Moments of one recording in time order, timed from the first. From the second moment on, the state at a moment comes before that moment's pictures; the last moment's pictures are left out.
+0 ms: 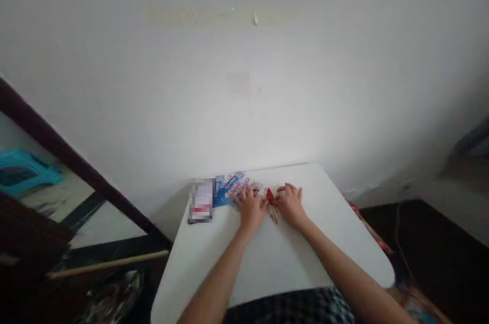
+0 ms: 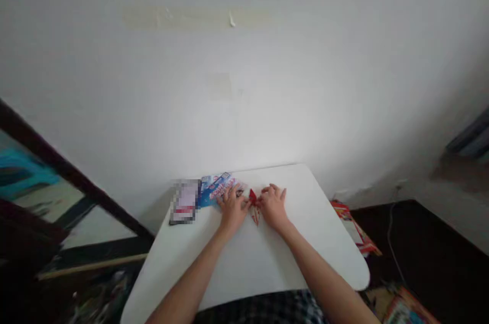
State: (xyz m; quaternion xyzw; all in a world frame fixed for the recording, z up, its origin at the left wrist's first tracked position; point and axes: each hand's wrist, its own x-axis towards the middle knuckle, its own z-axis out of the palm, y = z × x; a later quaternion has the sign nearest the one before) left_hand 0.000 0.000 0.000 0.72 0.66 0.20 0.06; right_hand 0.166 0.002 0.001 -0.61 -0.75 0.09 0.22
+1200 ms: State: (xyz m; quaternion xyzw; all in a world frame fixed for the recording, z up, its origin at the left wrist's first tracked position) left_hand -0.002 0.004 0.008 0.71 0.67 0.21 0.06; right_hand 0.163 0.005 0.002 -0.61 -0.75 0.11 0.22
